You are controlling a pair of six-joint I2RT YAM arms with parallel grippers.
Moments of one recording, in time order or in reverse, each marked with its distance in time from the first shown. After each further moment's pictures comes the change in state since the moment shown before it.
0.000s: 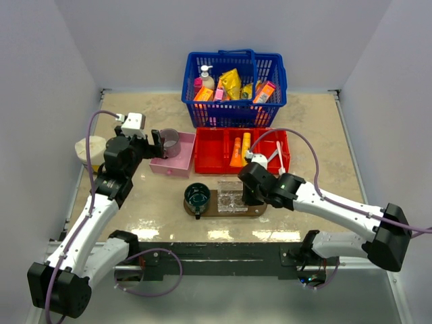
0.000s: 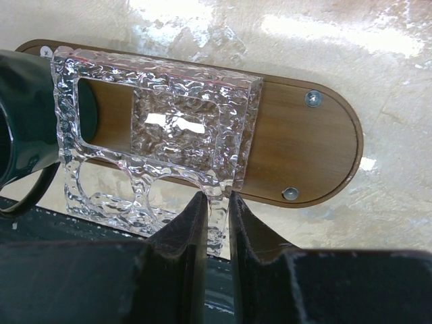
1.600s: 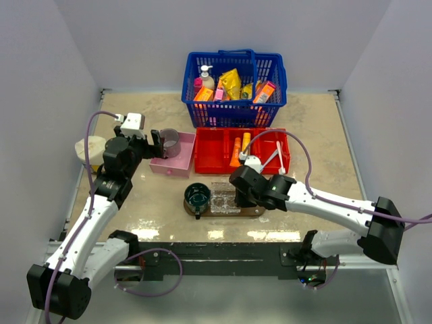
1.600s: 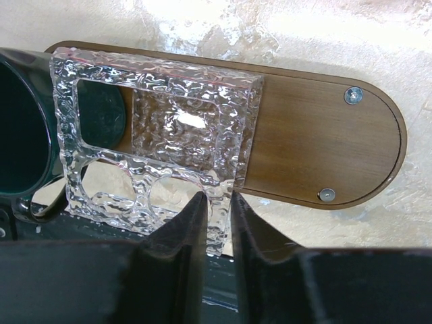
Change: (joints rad) left arm -0.001 -0.013 0.000 0.000 0.003 0.000; right arm 0.083 0.075 0.043 0.021 0.038 0.097
